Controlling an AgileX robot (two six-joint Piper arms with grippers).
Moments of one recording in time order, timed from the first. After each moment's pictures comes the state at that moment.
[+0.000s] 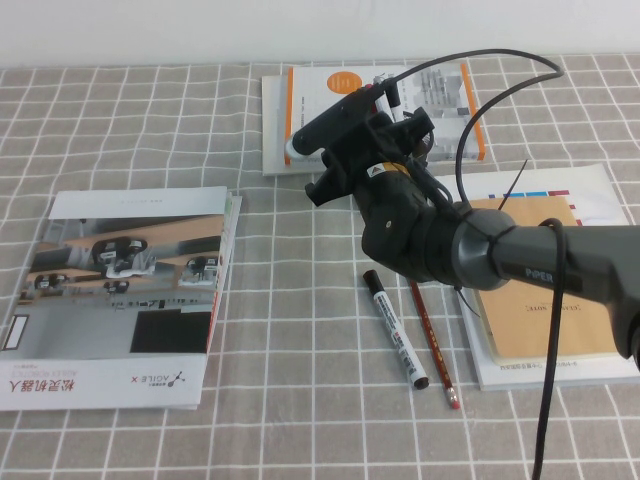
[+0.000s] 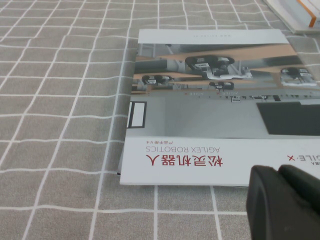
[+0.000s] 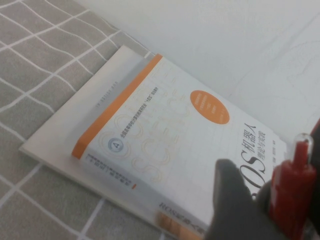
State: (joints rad) right arm 0.69 2.21 -1.54 0.91 -0.59 -1.18; left arm -0.05 -0.01 0.03 -0.06 0.38 0.07
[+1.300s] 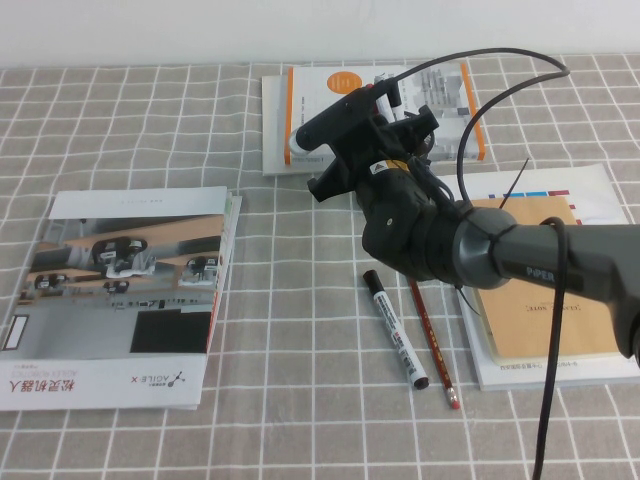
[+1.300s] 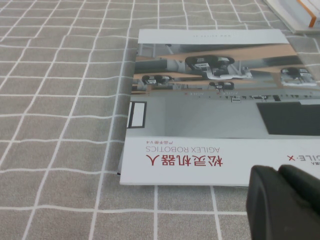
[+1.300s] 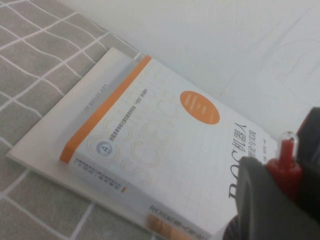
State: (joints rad) right arm 0.69 2.21 -1.54 0.93 -0.61 -1.18; left arm -0.05 -0.01 0.03 -0.06 0.38 0.07
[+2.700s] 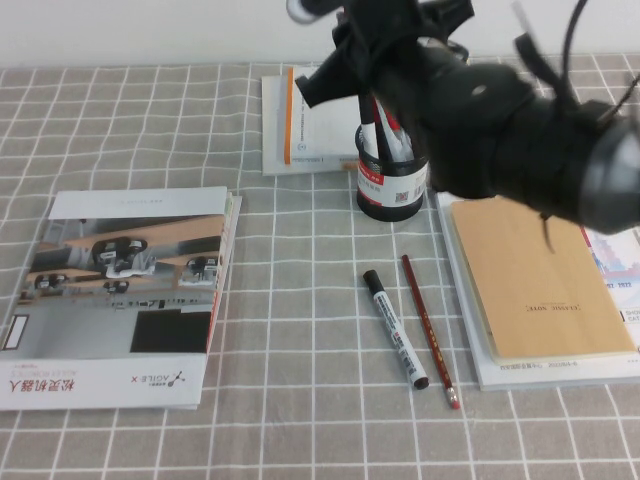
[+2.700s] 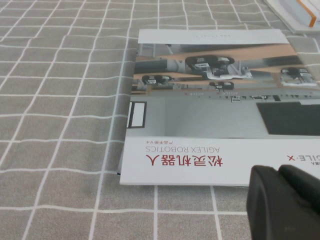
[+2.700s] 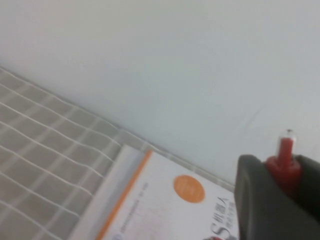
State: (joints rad) right arm 0.72 1.85 -1.54 1.39 -0.42 -1.60; left arm -0.05 -0.01 0.03 -0.06 0.38 0.07
